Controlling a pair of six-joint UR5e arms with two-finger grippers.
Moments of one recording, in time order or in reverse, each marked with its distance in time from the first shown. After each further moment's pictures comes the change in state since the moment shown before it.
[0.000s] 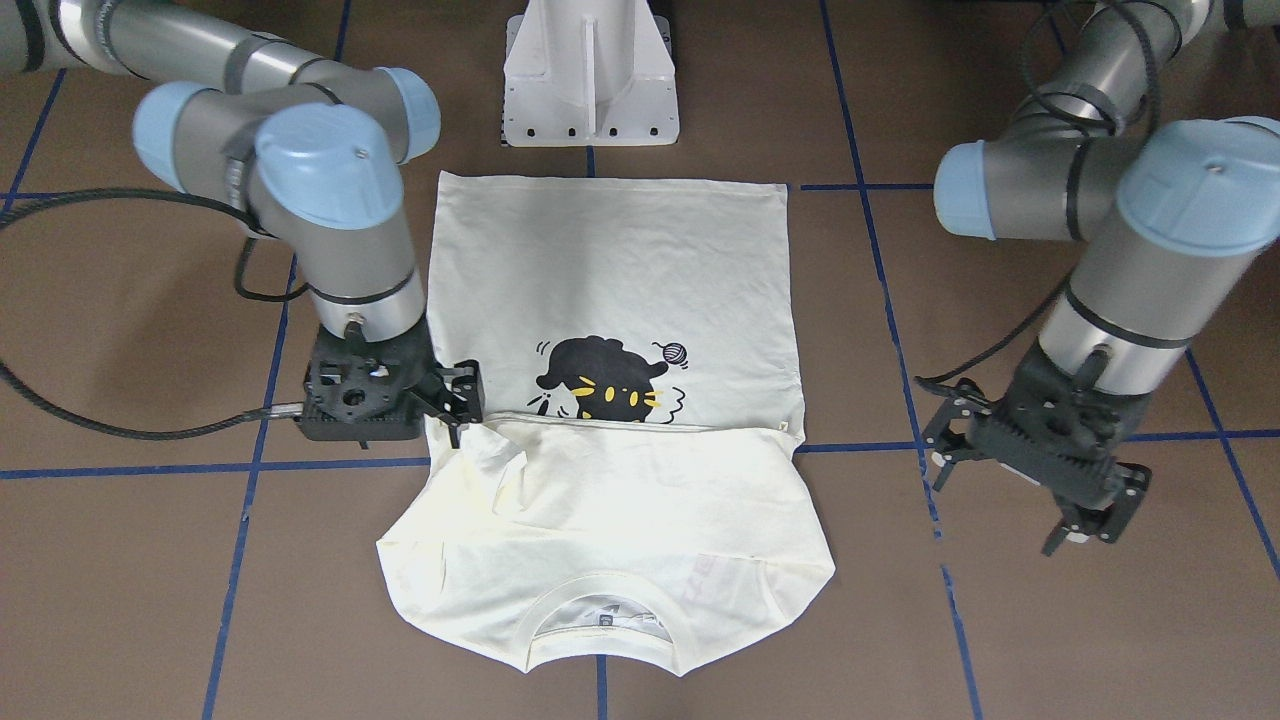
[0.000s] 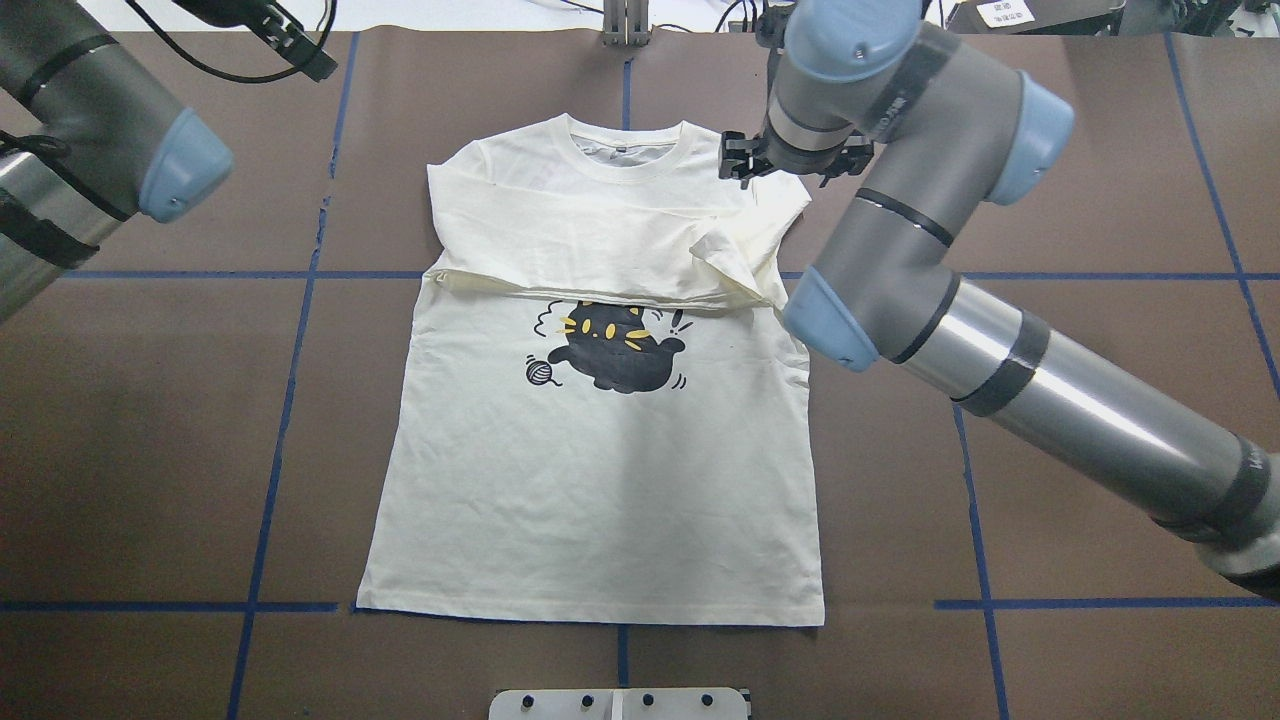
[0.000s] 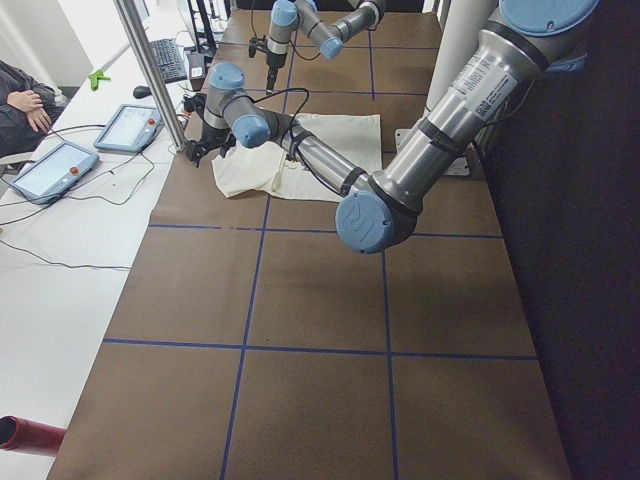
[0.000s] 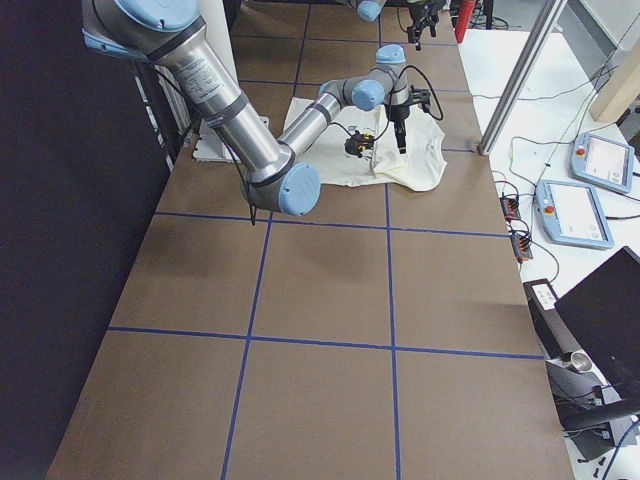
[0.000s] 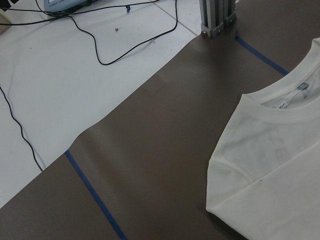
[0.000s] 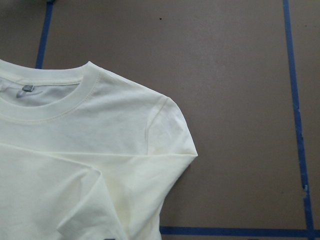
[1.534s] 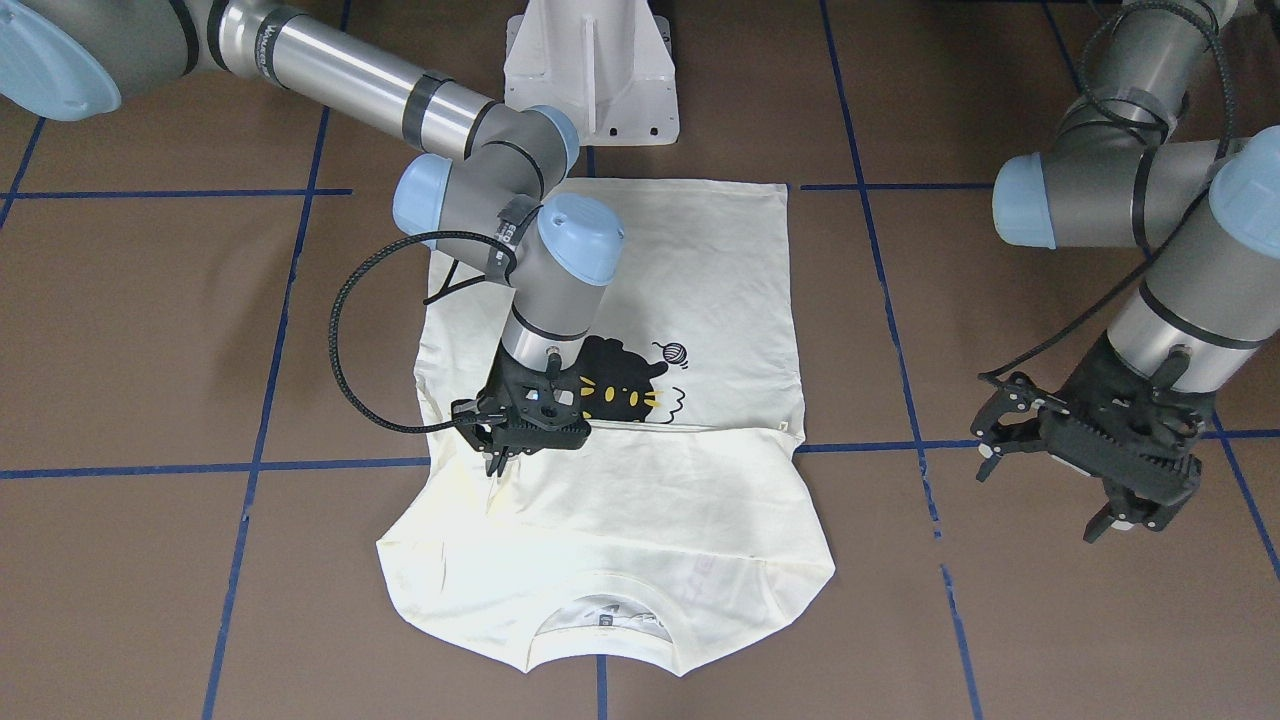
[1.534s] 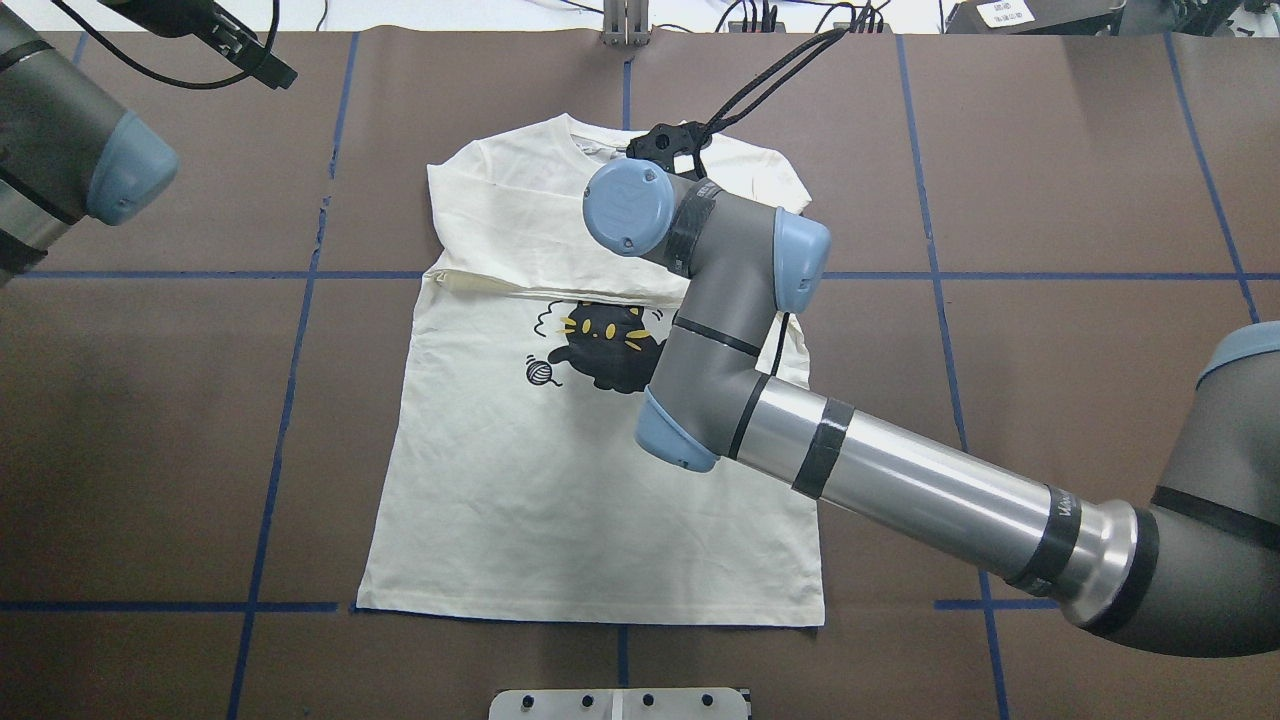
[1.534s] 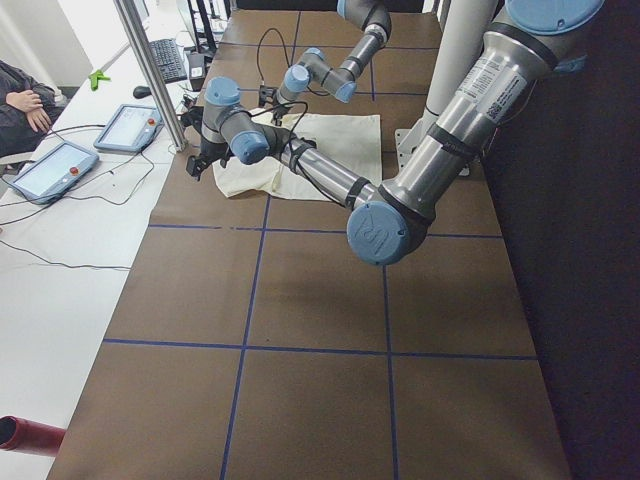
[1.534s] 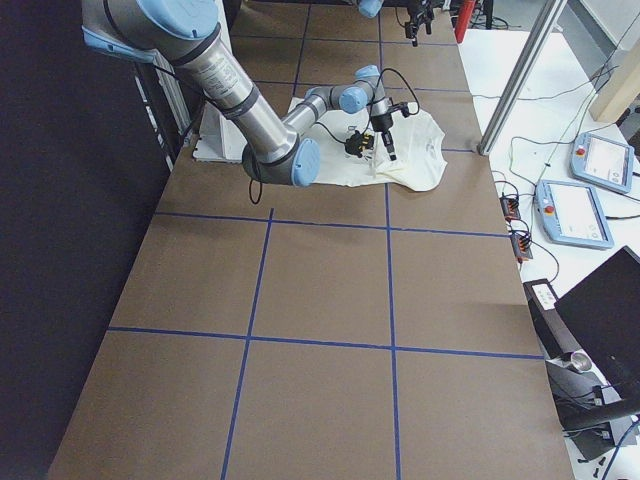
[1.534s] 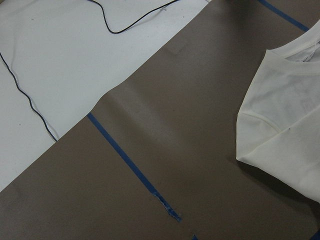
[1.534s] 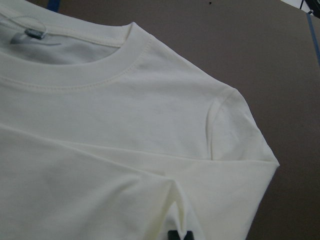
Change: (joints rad) left arm -0.021 0.050 0.000 -0.057 -0.051 -0.081; right arm -0.175 0.115 -0.268 -0.022 -0.350 -0.057
